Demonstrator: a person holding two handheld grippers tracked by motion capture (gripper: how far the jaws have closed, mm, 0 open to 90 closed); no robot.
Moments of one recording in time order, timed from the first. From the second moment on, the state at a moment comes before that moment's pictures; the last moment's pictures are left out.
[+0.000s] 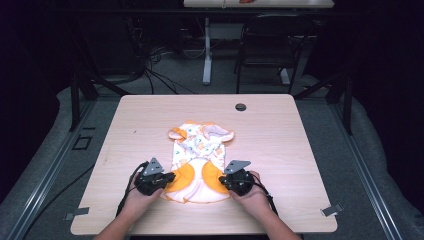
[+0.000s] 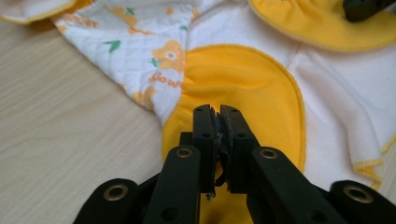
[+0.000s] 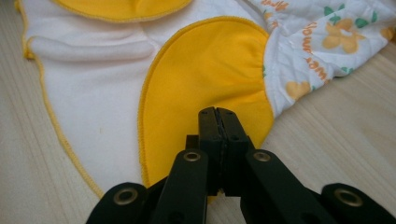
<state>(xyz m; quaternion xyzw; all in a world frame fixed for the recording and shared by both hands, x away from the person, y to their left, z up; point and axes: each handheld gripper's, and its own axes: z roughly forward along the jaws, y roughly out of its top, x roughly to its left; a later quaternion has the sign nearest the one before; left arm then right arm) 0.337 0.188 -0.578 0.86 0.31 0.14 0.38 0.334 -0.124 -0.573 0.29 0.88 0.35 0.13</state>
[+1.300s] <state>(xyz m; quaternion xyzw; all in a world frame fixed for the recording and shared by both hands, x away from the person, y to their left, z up) 0.312 0.193 -0.558 0.86 0.31 0.07 0.41 0.302 -0.140 -0.552 0.24 0.90 0.34 0.08</state>
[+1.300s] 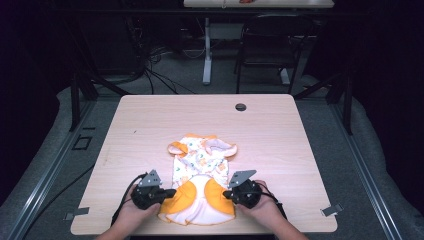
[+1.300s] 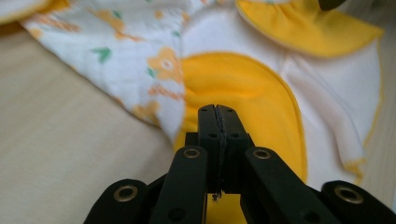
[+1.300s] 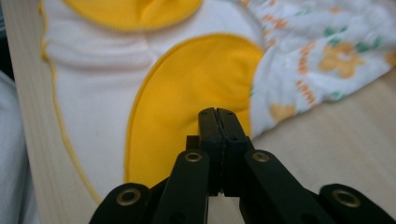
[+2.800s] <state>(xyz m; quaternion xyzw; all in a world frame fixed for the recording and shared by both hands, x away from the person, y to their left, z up) 0.482 0.165 -0.559 0.84 0.39 0.11 0.36 0.480 -0.111 -0.558 0.38 0.87 0.31 0.07</state>
